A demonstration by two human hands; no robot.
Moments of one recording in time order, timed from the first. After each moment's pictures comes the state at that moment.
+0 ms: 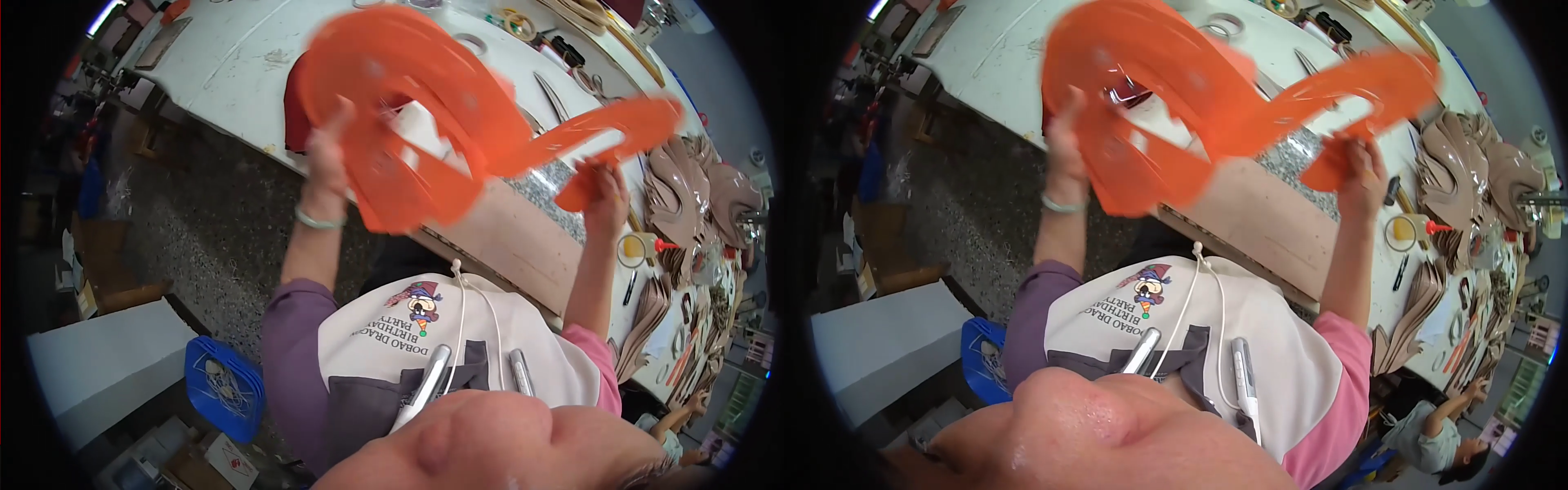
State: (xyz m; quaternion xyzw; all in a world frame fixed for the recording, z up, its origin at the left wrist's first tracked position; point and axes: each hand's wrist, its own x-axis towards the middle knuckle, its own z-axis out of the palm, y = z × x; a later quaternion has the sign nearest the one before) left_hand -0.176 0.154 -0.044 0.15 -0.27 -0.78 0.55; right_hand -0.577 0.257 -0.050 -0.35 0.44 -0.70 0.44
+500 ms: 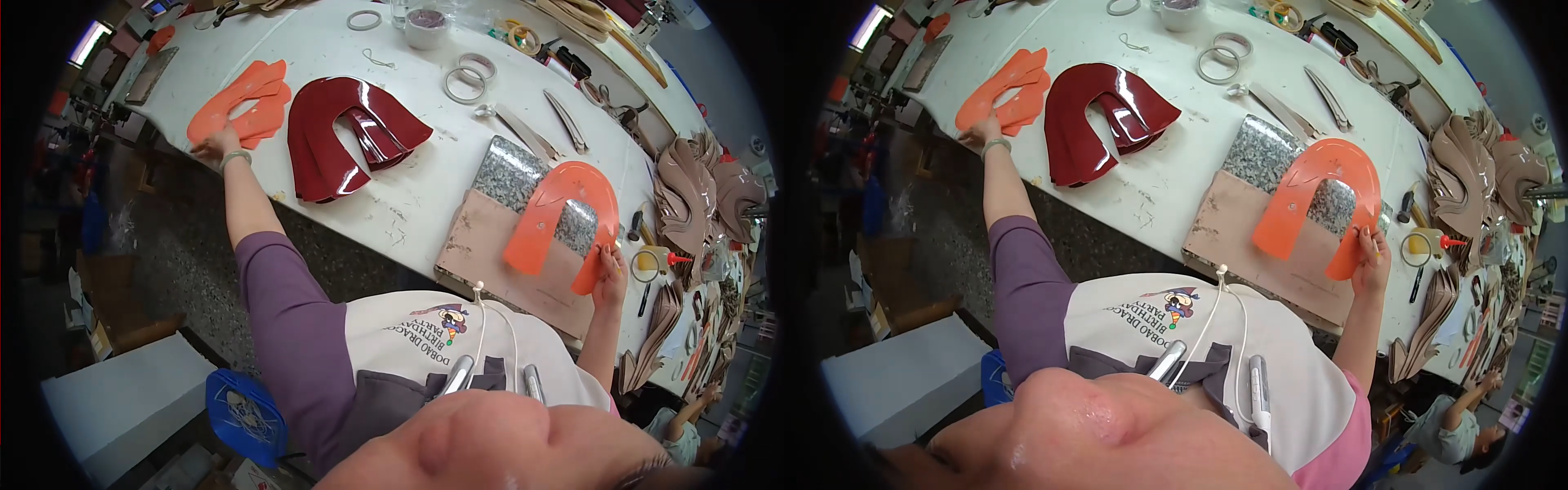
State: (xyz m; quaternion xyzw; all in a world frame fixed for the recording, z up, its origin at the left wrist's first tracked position) left_hand 0.083 -0.095 -0.137 0.69 -0.31 -0.08 0.64; right_hand -0.547 0.322 -0.073 -0.21 0.56 -0.66 0.46
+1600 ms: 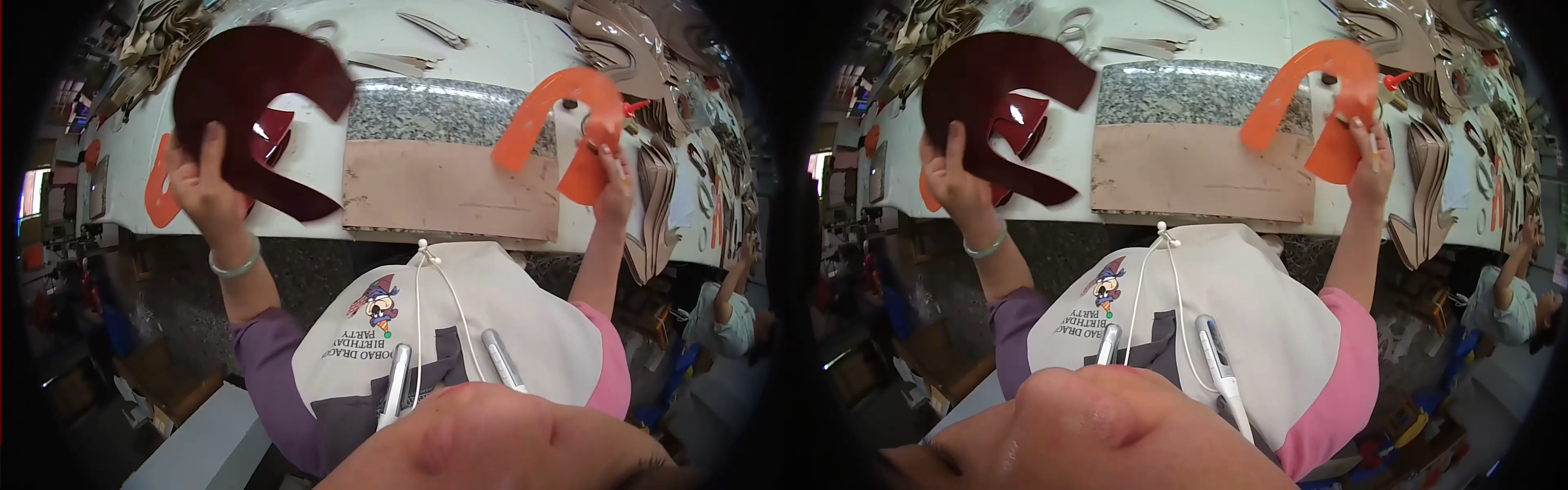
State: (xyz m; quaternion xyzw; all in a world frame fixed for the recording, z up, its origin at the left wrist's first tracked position) left_hand -0.213 0.143 0.029 0.36 -0.62 -0.36 0.59; right_hand -0.627 0.400 -0.067 -0.20 0.62 -0.72 0.25
